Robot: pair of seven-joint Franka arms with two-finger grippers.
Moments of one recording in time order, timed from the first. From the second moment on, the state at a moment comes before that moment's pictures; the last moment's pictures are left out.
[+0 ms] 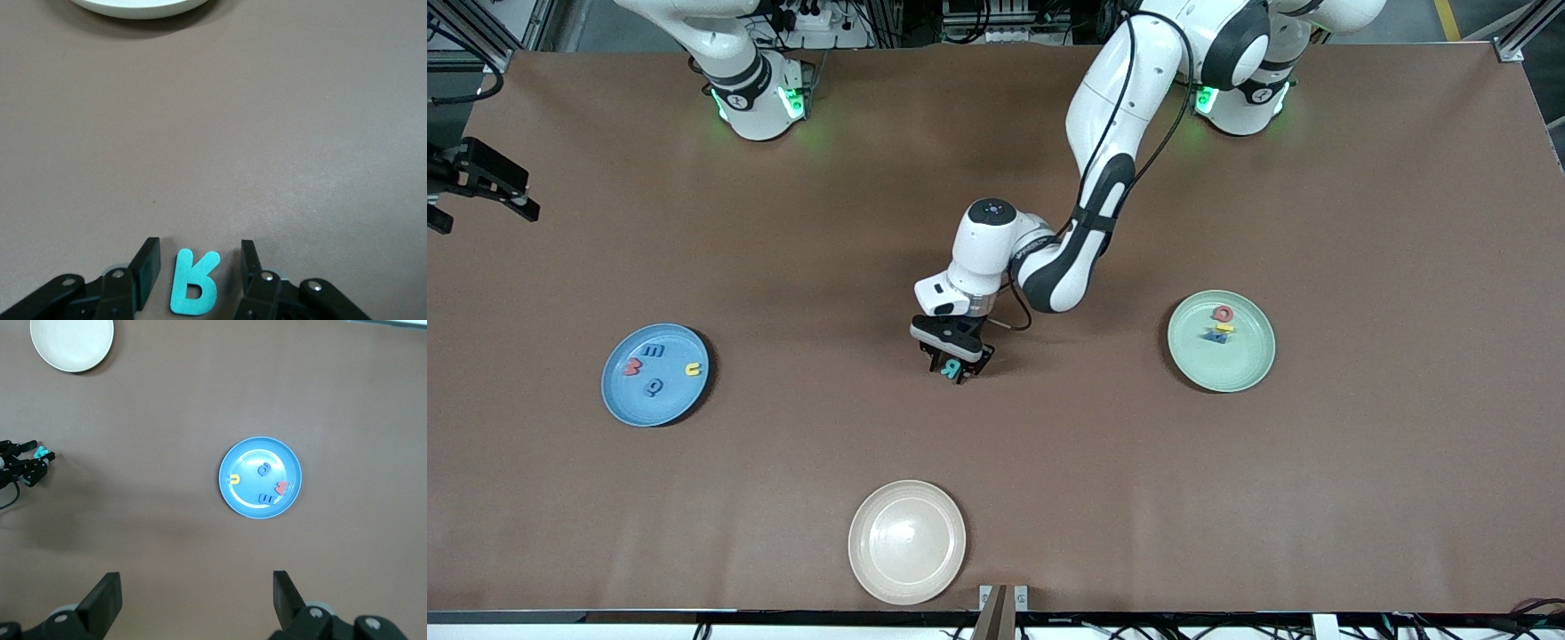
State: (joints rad) left arm -0.93 1.07 0.14 -1.30 0.30 2.91 -0.78; right arm -0.07 -0.03 0.03 -1.51 0.03 1.52 -0.16
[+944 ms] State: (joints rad) left arm -0.93 1.04 0.15 -1.36 0.30 2.91 -0.78; right arm -0.06 -0.02 -0.06 -1.51 0.03 1.56 -0.12
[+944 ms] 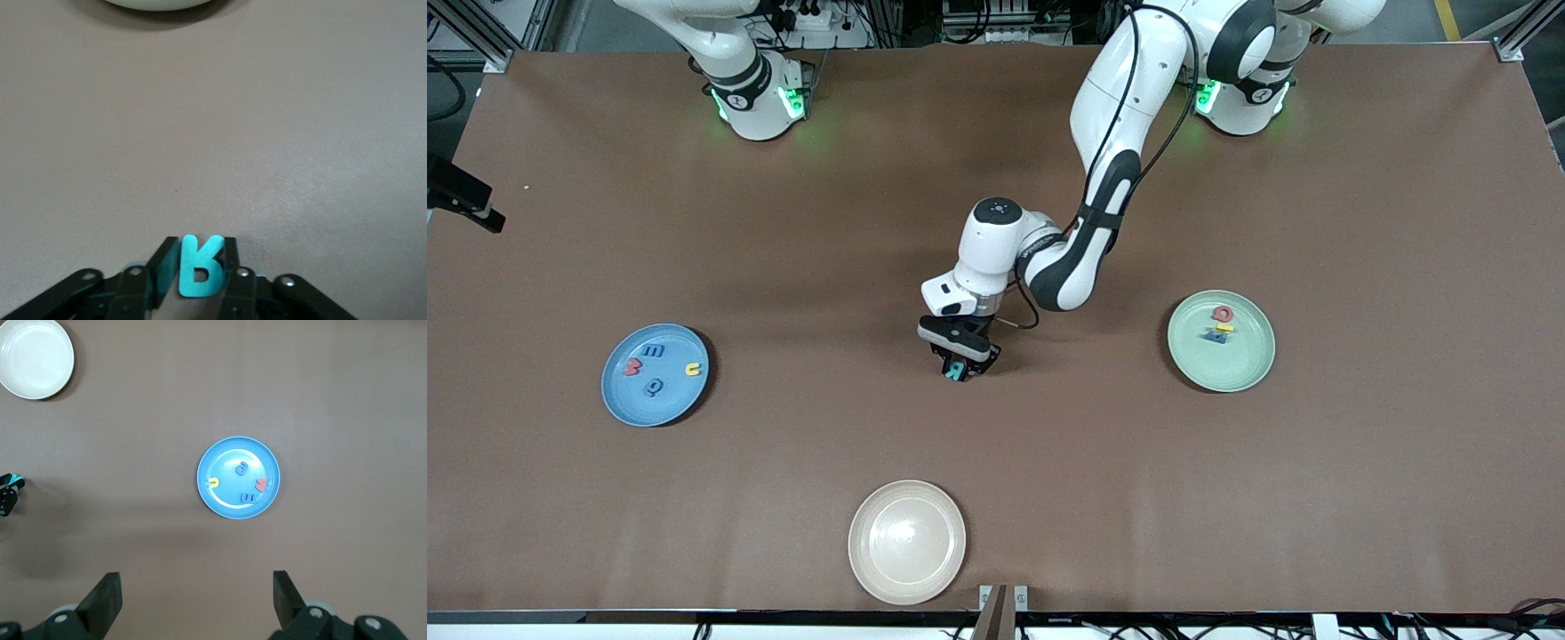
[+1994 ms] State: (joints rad) left arm -0.92 0.97 0.15 -1.37 0.30 2.70 -0.75; right arm -0.05 -0.02 -0.06 -1.51 0.03 1.55 -0.12
